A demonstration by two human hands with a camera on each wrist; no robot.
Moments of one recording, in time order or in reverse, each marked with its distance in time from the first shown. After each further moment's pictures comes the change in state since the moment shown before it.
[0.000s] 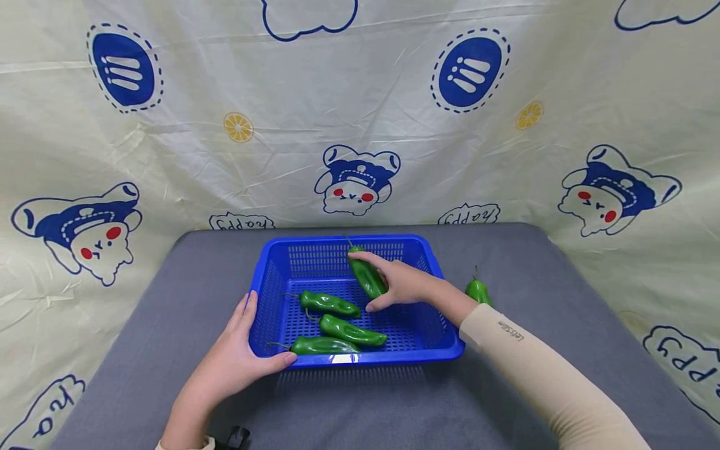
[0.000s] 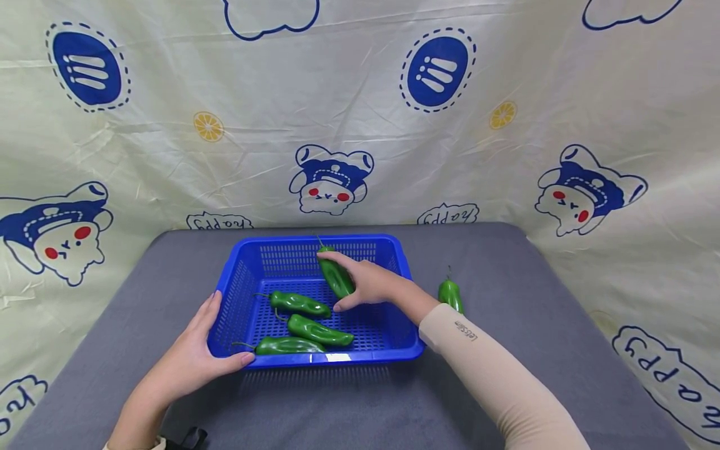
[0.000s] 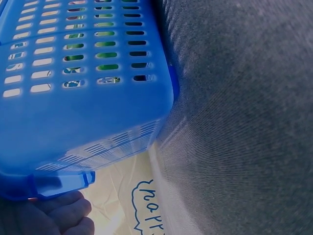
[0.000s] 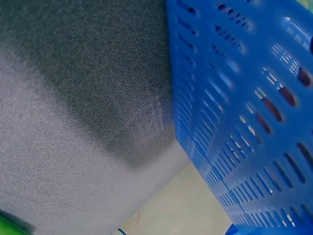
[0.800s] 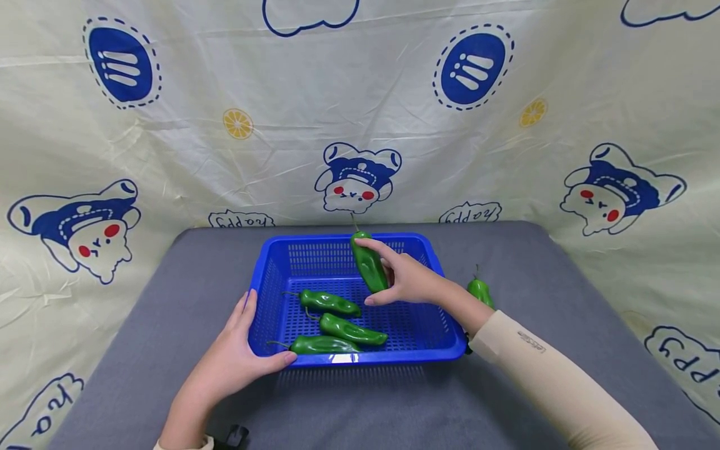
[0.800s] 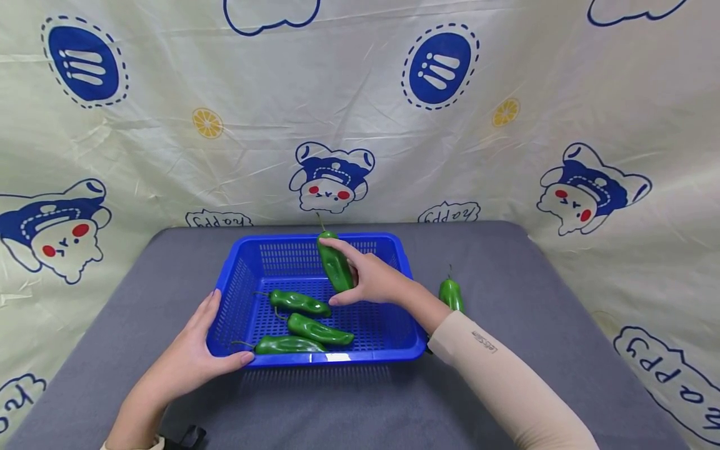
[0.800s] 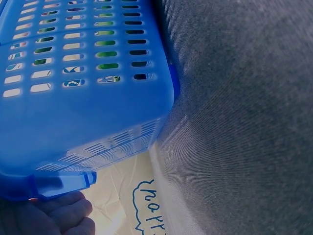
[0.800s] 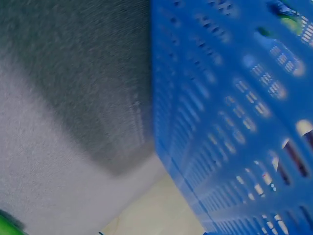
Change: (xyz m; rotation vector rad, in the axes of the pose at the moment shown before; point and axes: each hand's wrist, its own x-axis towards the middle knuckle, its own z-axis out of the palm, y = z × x) left_hand 0.000 0.001 -0.002 0.004 -0.002 0.002; right_hand -0.017 -0.019 -0.010 0.055 0.137 -0.083
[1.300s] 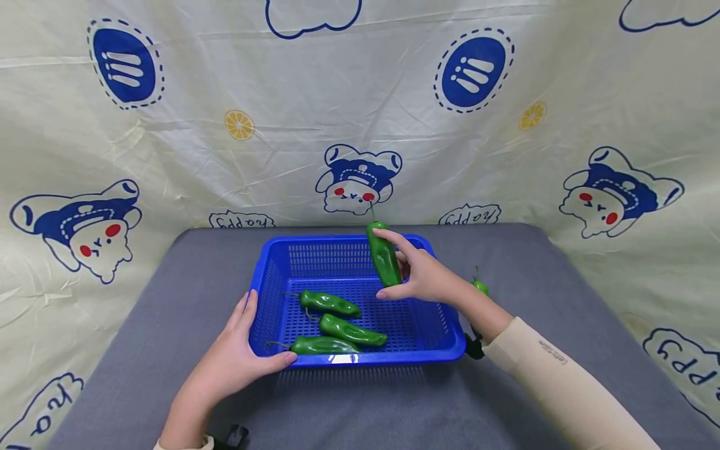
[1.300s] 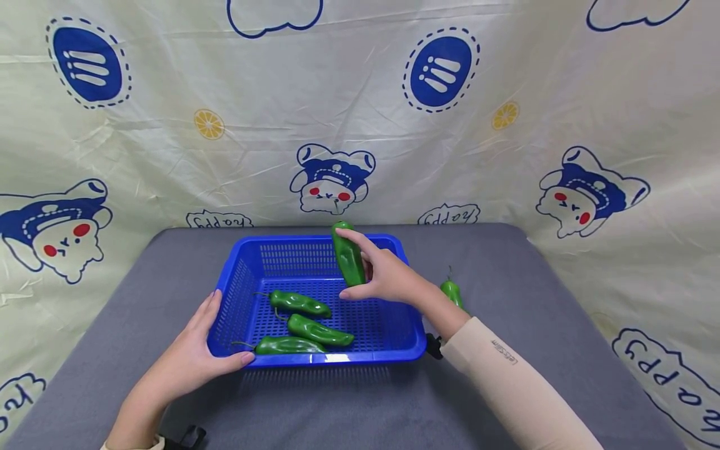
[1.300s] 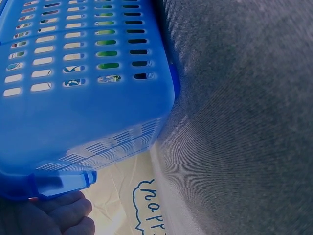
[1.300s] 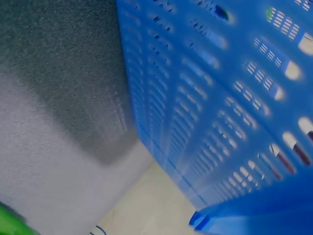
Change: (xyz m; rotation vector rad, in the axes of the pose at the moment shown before) left_hand 0.000 0.000 0.000 0.009 0.001 0.011; right_hand -0.020 -0.009 -0.017 0.026 0.103 0.008
